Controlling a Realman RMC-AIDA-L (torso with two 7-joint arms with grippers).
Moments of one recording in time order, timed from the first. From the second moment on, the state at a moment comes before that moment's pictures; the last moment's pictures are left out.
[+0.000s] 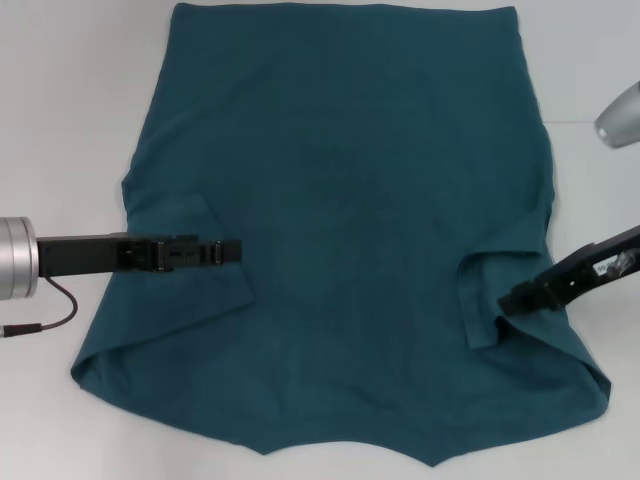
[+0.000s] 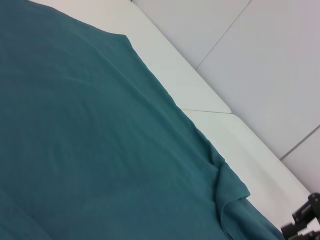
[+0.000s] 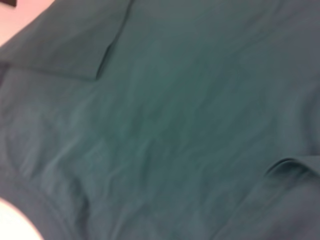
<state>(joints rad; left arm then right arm) -0.55 -2.11 0.62 0.90 2.18 1.53 -2.07 0.74 2.04 -0.86 -0.92 -2.59 -1.53 2.21</state>
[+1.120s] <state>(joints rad) -0.44 -2.05 0.28 0.94 2.36 1.77 -2.56 0.61 1.90 -0.54 -0.72 -2.11 -1.72 2.38</state>
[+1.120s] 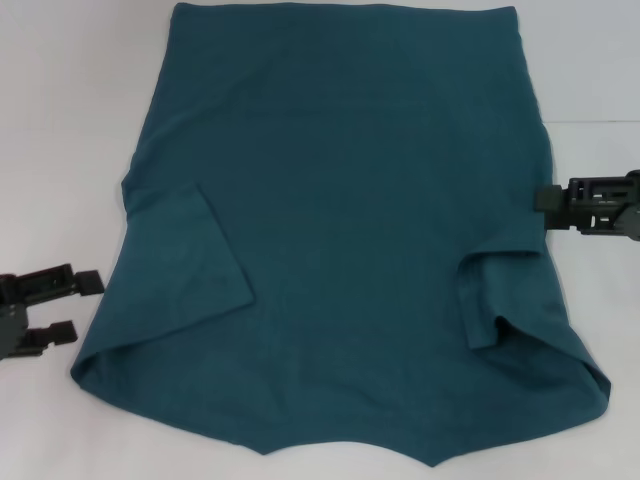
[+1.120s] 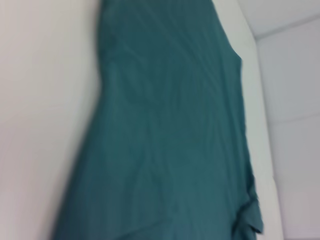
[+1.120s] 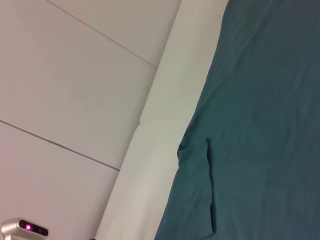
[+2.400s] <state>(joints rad) -0.44 -2.07 0.35 0.88 2.46 1.53 -2.50 0.60 1.90 -0.55 -0.71 -2.11 -1.68 2.37</state>
